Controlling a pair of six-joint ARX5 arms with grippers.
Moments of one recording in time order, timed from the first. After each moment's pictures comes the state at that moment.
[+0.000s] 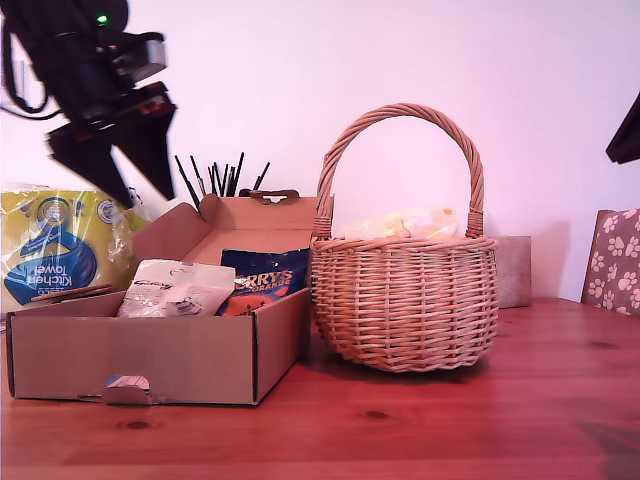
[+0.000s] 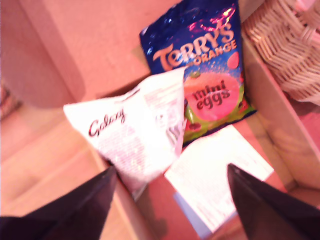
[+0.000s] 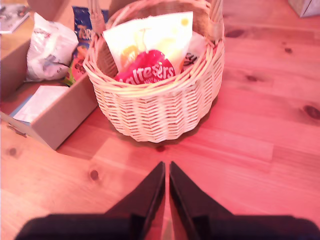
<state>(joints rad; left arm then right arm) -0.26 1.74 1.54 -0.83 0.24 0.32 0.33 0.66 0.52 -0.41 -0.12 0.05</state>
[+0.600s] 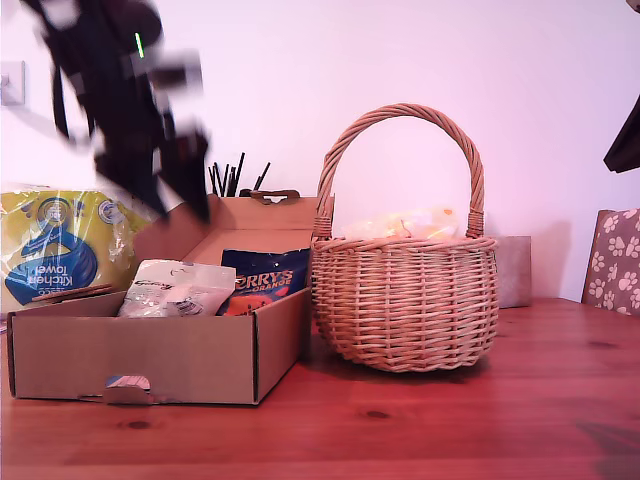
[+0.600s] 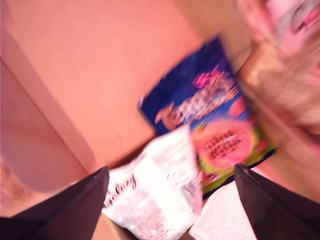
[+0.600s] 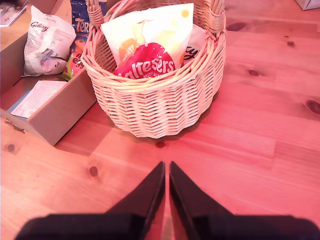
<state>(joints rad) -0.29 1.90 1.54 -0.68 0.17 0.36 0.33 0.67 0.52 -0.41 -0.12 0.05</state>
